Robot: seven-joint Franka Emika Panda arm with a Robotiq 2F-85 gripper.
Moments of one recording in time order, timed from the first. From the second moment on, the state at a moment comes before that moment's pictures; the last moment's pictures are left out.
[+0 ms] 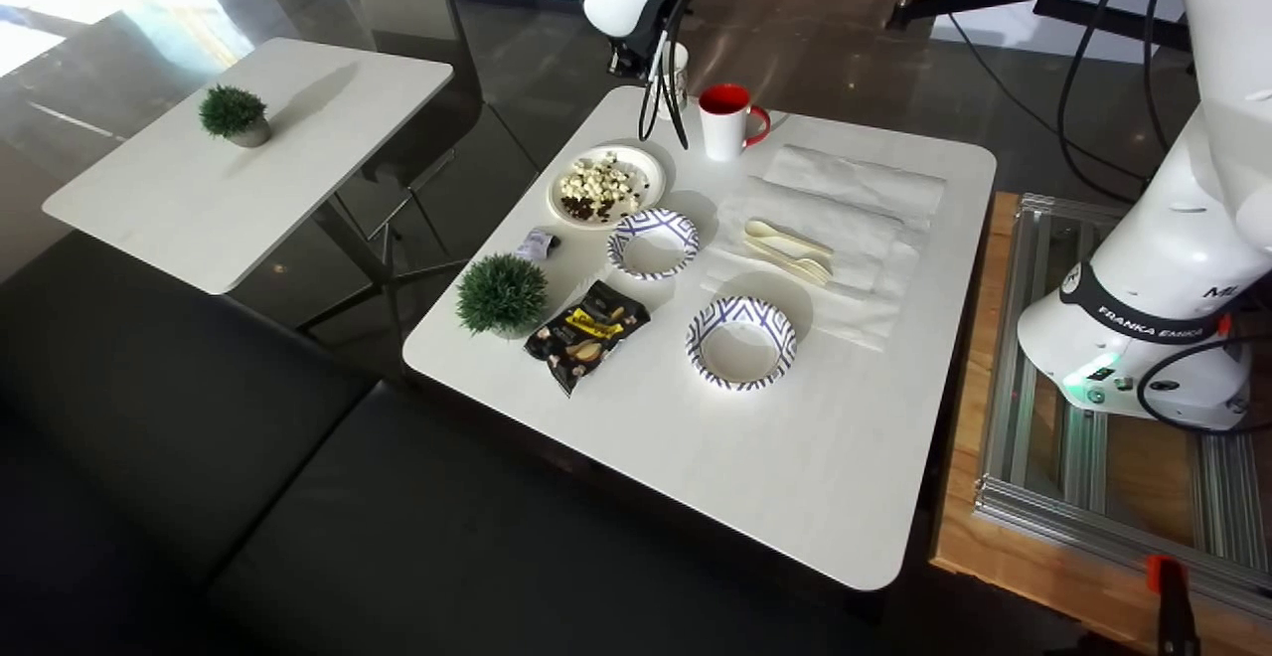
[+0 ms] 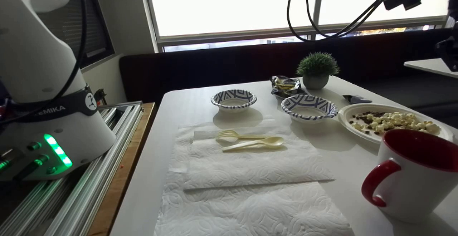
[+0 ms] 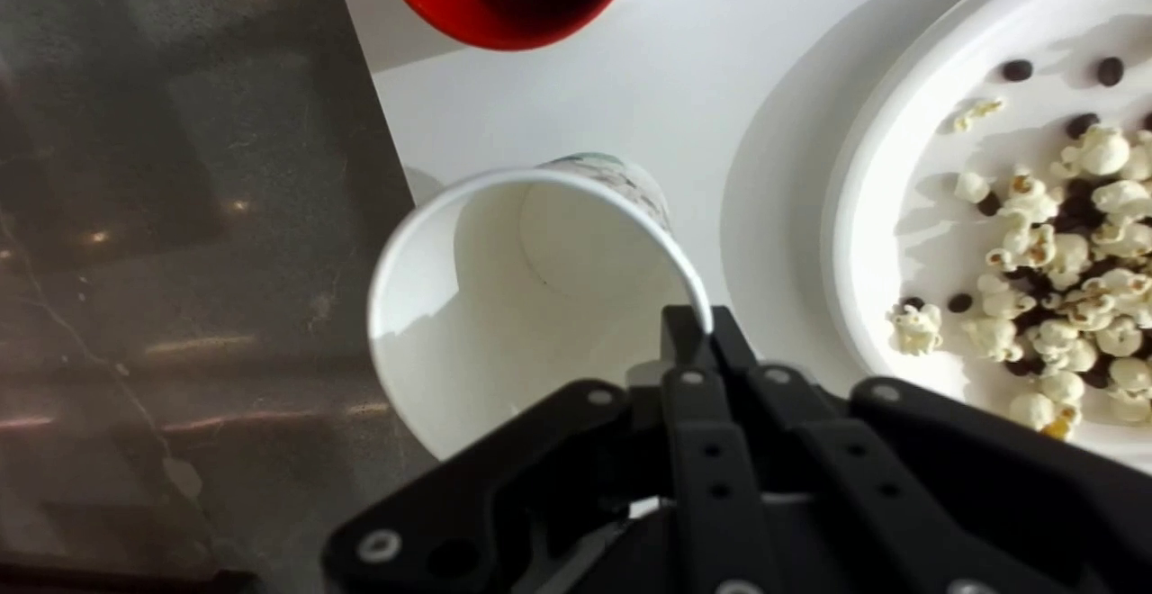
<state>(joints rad) -0.06 0.65 -0.20 -1.51 -0.26 2.21 0.22</state>
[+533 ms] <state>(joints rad) -0.12 0.72 -0.16 -1.46 -0.16 2.29 0.17</state>
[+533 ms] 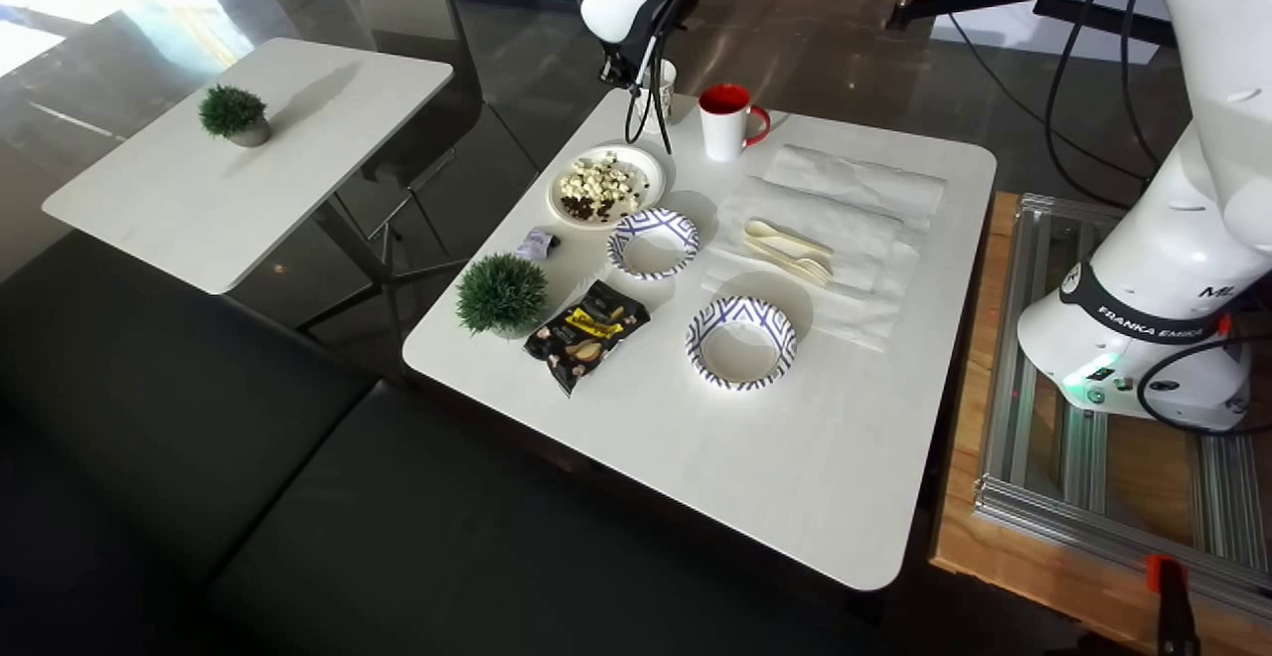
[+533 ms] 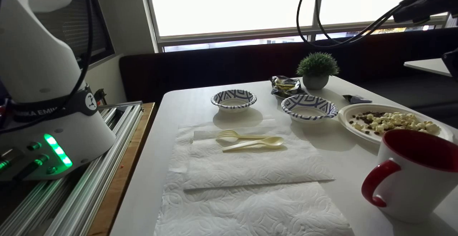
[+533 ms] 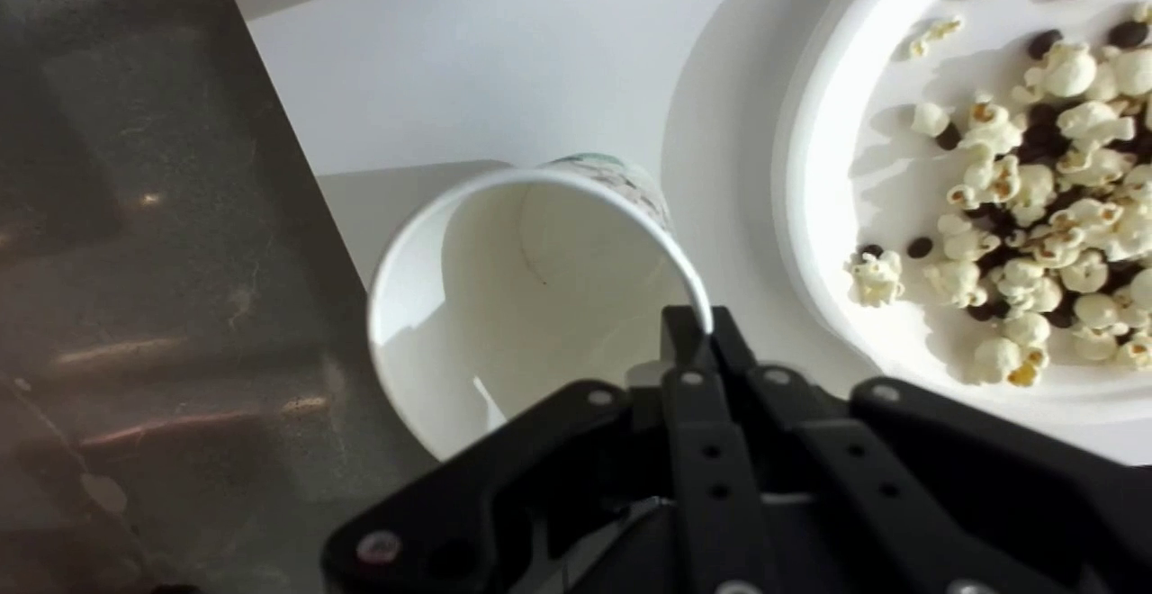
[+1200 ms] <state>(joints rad) -0.15 0.76 -0.14 -1.41 -0.10 2.31 0.12</state>
